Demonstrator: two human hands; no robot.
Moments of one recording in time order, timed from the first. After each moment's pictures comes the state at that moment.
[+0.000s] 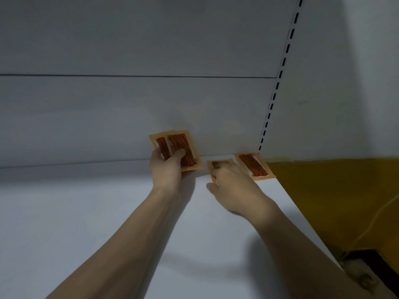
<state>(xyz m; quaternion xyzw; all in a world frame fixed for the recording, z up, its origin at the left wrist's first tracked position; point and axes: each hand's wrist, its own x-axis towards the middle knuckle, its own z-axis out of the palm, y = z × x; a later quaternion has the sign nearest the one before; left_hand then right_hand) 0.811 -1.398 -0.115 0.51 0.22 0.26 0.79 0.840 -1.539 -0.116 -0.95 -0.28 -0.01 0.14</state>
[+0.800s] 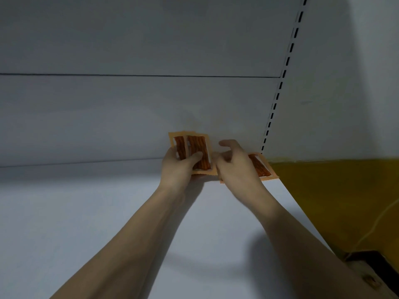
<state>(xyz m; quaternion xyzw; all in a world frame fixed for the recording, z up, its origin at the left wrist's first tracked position) 0.814 -1.402 -0.119 0.63 0.16 0.20 0.73 0.845 -1.531 -0.107 -0.83 -0.17 -0.04 0.53</state>
